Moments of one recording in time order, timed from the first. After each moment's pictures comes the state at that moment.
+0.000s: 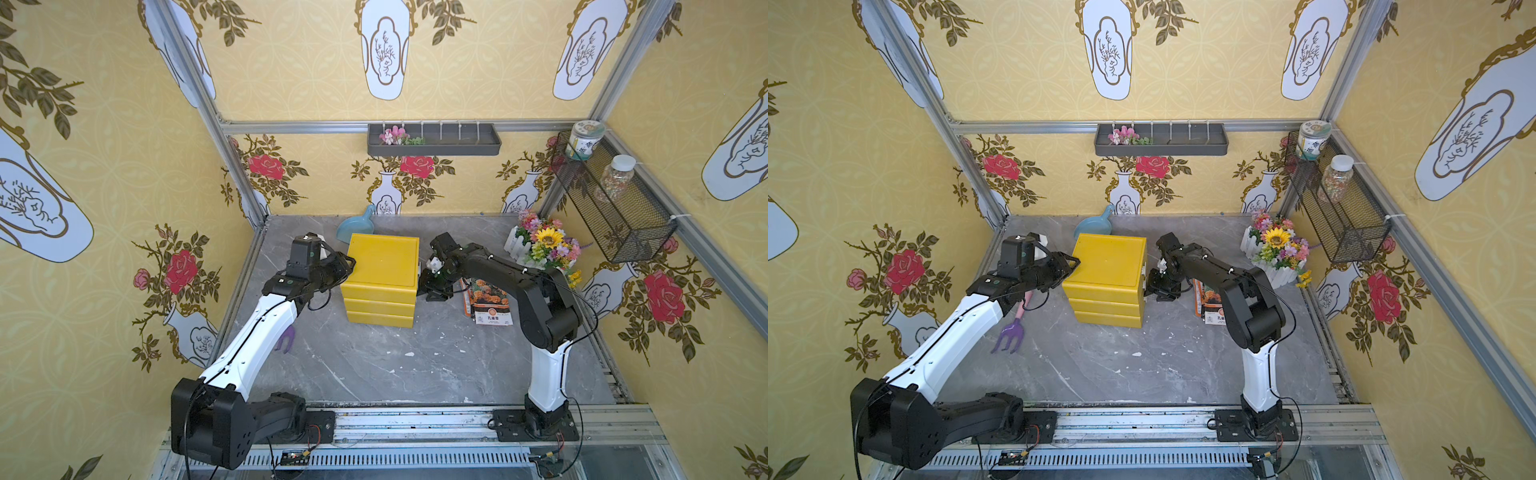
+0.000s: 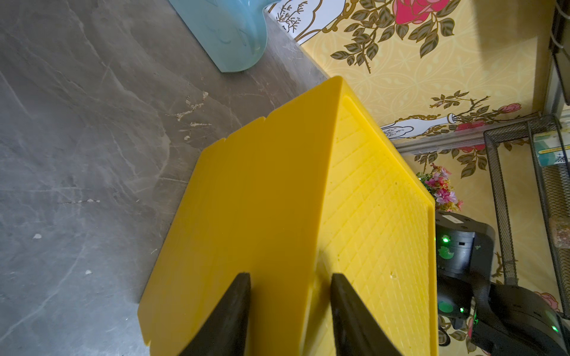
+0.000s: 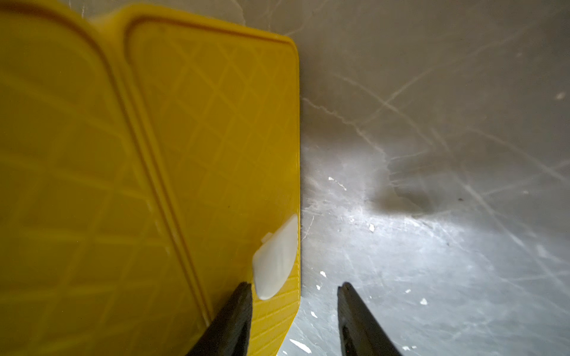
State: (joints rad) left arm -0.25 1.24 1.00 -0.46 0.27 -0.80; right arm 0.47 2.00 1.46 -0.75 -0.47 0.63
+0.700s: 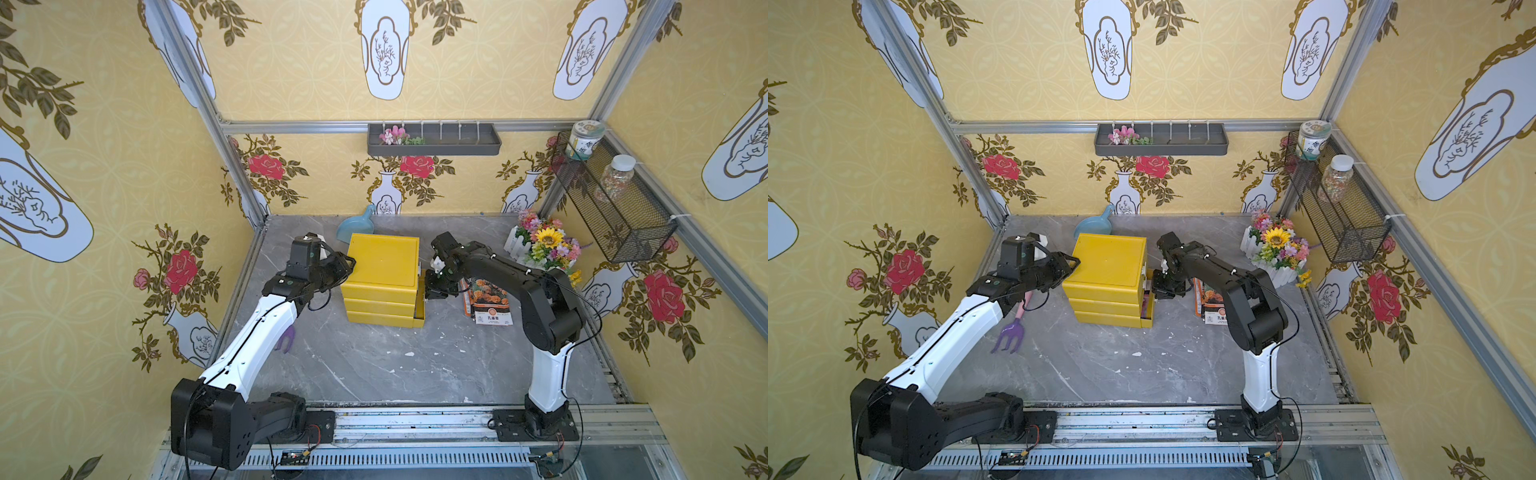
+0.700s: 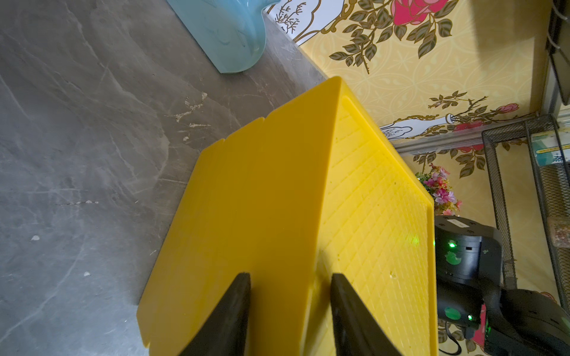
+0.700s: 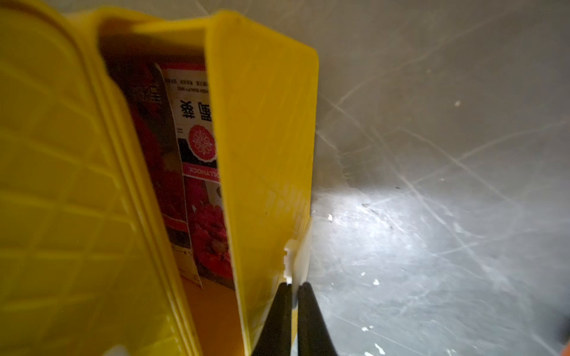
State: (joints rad) left arm -0.24 1.24 1.00 -0.45 0.27 -0.80; right arm 0.45 1.96 1.46 -0.83 -0.34 0.55
